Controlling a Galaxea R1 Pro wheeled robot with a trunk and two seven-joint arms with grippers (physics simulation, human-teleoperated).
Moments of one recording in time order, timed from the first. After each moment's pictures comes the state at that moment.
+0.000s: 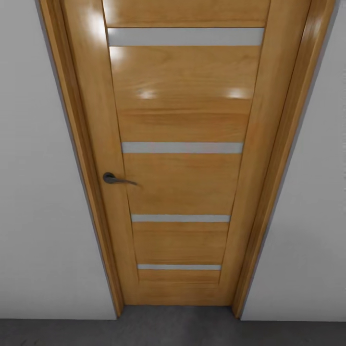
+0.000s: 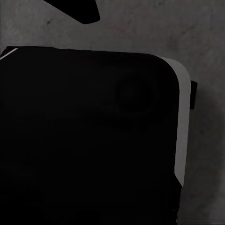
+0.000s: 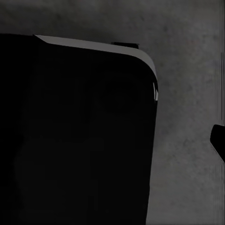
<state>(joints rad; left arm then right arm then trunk) 0.00 -0.02 0.02 -0.07 0.11 -0.04 0.01 0.00 0.00 0.04 0.01 0.03 -0.19 -0.03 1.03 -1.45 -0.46</state>
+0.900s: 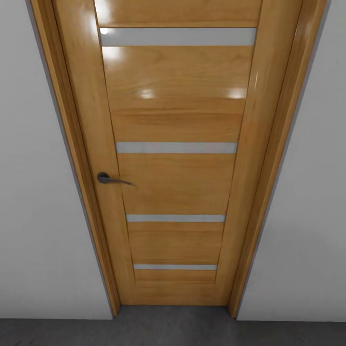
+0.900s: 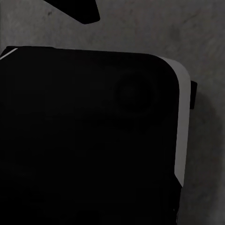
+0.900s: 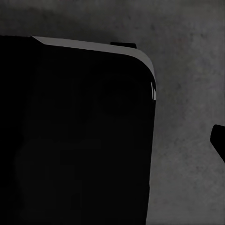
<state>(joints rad) 0.00 -0.02 0.02 -0.07 0.11 -0.04 0.01 0.00 0.00 0.03 0.01 0.03 -0.19 -0.03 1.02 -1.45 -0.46</state>
